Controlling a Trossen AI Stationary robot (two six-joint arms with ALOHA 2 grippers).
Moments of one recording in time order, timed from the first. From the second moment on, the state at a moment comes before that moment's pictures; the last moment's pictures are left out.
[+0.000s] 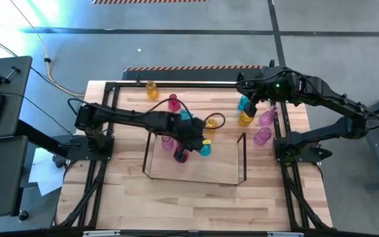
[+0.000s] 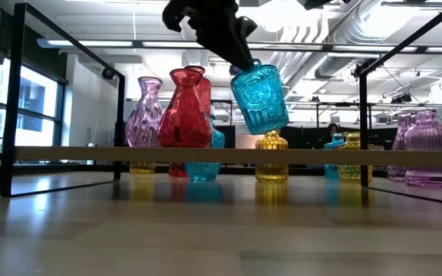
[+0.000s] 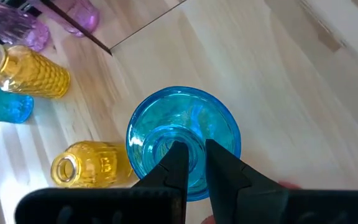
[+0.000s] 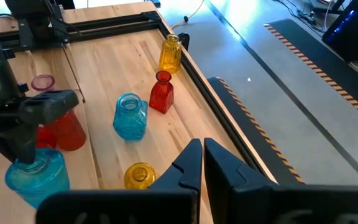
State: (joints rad) left arm -0.05 1.83 1.58 -0.69 0.01 0.56; right arm -0.24 1.13 1.49 -0.96 0.24 0.00
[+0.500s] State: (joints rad) left arm -0.05 1.86 1.58 -0.71 0.06 0.57; right arm -0.24 1.13 1.49 -0.96 0.24 0.01
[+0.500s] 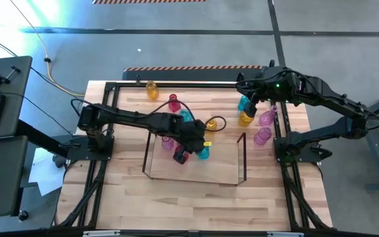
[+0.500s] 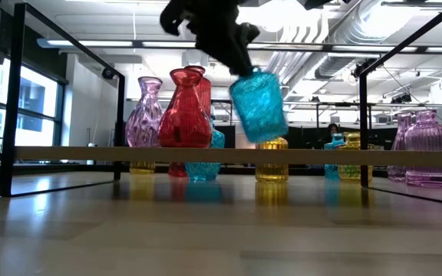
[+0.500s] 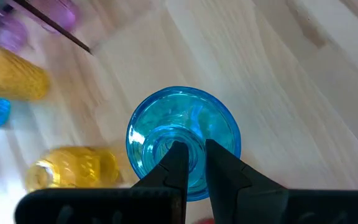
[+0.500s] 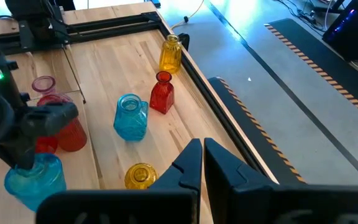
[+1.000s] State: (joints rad) left arm -0.05 1.89 1.58 -0.70 0.07 0.59; right arm -0.24 1.13 1.49 -0.96 0.24 0.02
